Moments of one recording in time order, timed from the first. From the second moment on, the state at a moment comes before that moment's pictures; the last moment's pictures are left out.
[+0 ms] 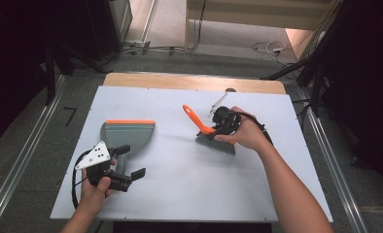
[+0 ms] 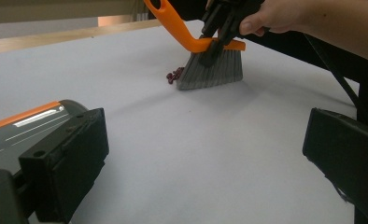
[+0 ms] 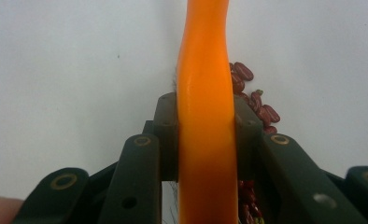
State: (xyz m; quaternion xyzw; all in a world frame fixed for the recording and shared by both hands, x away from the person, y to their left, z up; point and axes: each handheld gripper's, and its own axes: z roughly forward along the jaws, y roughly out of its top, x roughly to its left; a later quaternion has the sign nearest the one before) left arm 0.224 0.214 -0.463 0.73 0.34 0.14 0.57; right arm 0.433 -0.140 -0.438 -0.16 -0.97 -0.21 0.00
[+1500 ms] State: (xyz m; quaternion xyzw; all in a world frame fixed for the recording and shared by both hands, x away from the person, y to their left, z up) left arm 0.224 0.217 -0.461 0.73 0.34 0.16 0.58; right arm 0.341 -0.297 -0.416 -0.37 -0.84 -0.40 -0.05
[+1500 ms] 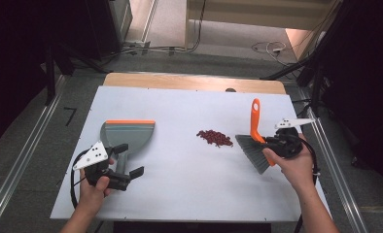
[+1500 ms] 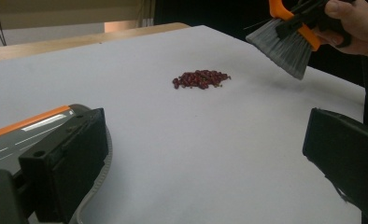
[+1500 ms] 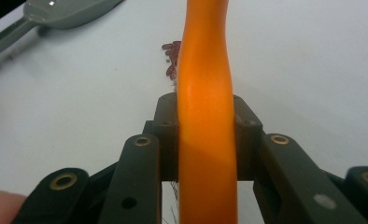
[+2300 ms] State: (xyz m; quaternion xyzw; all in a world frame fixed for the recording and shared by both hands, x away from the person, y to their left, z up) left arm 0.224 0.218 -0.461 0.72 0.34 0.17 0.58; right arm 0.306 -0.356 -0.443 -0.39 -0.80 -0.46 -0.05
